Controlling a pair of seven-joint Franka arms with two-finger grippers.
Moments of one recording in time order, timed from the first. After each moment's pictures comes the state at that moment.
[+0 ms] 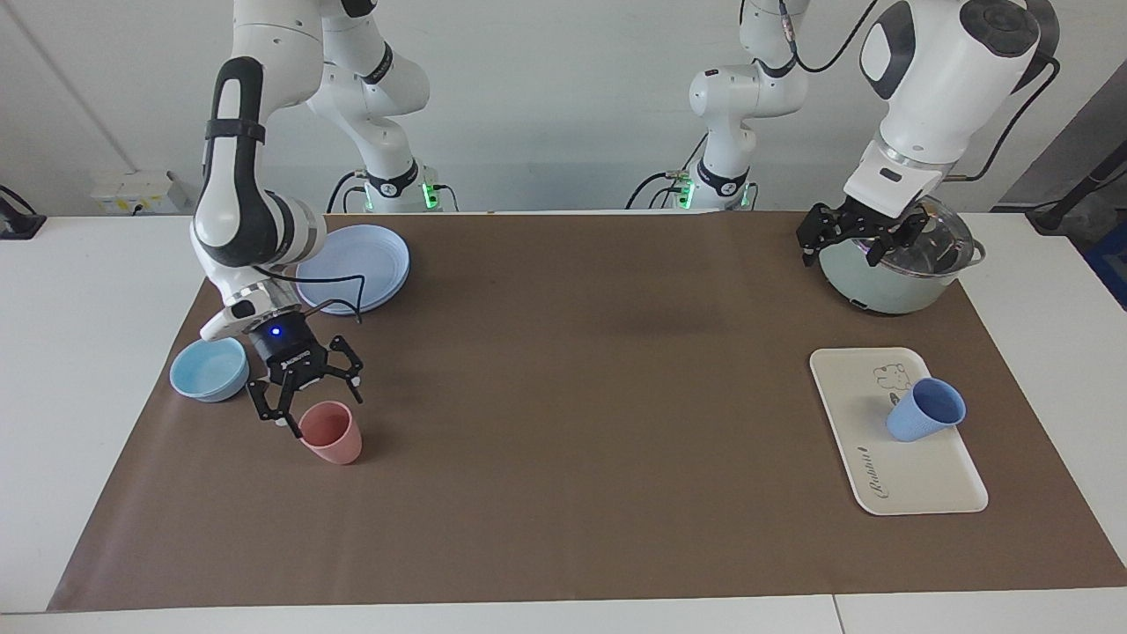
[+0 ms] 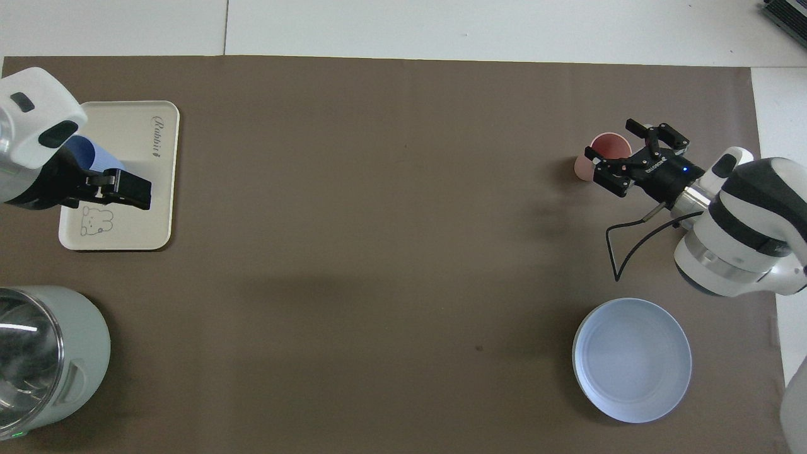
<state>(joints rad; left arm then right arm) 0.01 0.02 -0.14 -1.63 0.01 1.63 -0.05 0.14 0.21 -0.15 -2.06 1.76 2.63 -2.04</state>
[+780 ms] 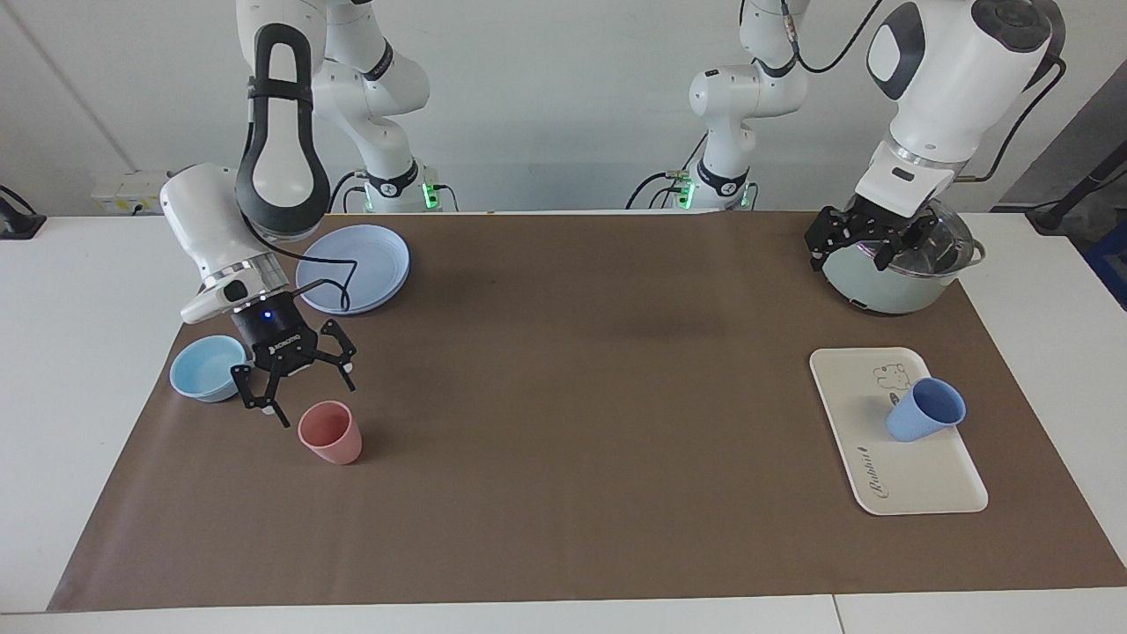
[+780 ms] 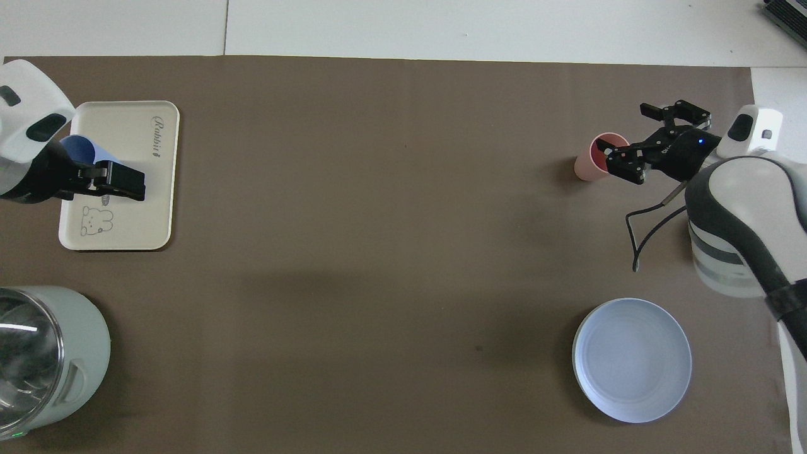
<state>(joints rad) 0.02 0.02 -0.14 -1.63 0.00 1.67 -0.05 0.16 0.14 -0.16 -2.01 0.99 2.66 -1.47</state>
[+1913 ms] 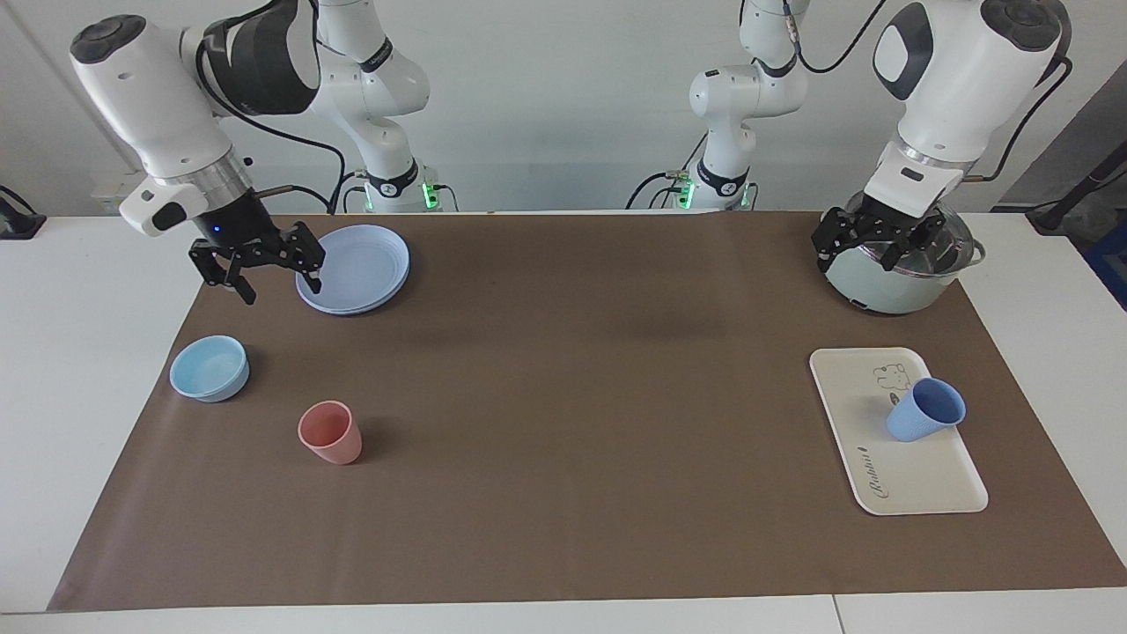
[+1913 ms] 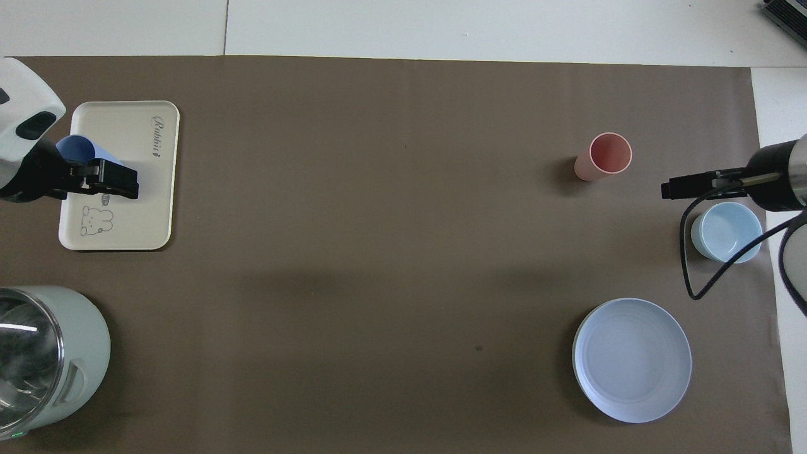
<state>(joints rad) 0.03 0.02 -0.13 -1.63 0.00 1.68 -0.04 0.10 -0.04 -0.15 -1.77 0.10 1.83 -0.11</state>
